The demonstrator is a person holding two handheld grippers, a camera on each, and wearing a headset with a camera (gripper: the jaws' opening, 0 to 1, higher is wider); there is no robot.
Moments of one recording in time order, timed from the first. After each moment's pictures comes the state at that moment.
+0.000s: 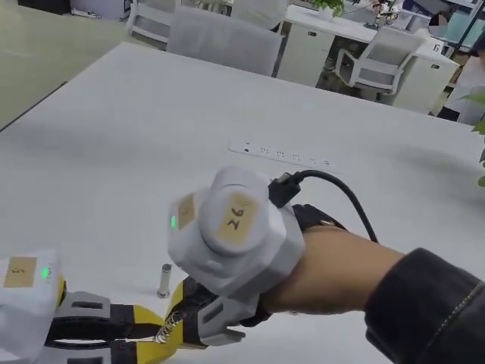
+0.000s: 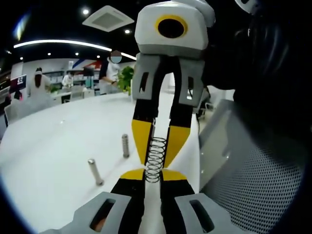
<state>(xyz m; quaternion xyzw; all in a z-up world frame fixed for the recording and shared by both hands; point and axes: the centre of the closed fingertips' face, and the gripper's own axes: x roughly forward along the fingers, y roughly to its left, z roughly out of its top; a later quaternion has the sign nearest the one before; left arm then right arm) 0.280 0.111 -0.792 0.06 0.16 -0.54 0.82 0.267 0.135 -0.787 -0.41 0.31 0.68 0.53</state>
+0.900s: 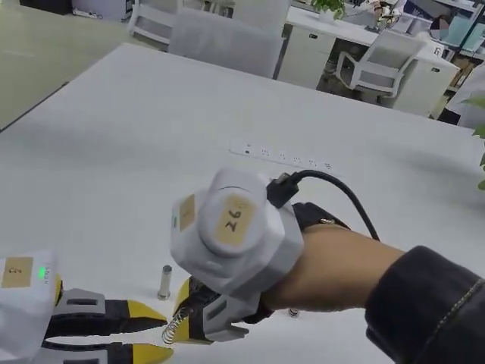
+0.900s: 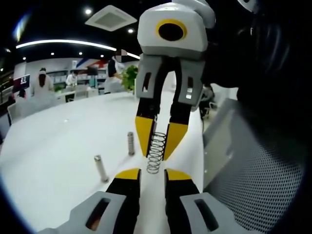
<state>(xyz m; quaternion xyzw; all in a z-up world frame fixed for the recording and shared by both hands) 0.285 0.119 -0.794 0.07 0.16 -0.52 0.83 0.278 0.127 -0.790 -0.43 0.31 0.66 0.53</state>
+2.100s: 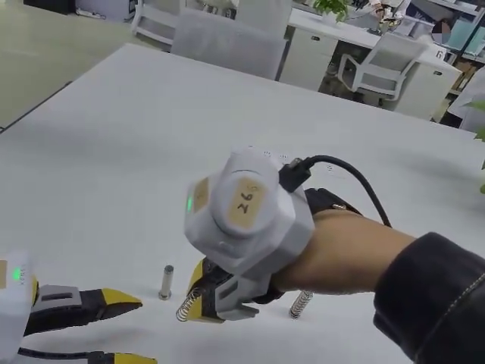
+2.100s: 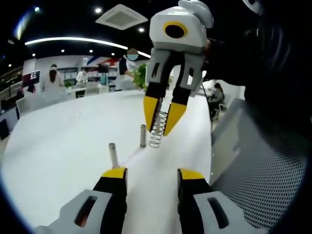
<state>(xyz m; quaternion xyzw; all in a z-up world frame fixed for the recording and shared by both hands) 0.289 0.141 -0.801 0.06 0.17 -0.48 0.86 0.298 0.121 -0.781 -0.45 0.31 0.64 0.54</state>
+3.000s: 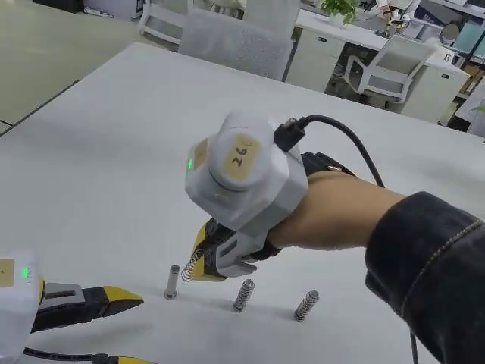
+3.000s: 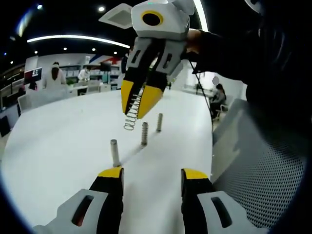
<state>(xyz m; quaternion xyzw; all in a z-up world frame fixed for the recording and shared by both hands) 0.289 0.143 -0.805 0.05 0.18 -0.47 0.86 0.340 0.139 -0.766 -0.47 0.30 0.62 0.55</state>
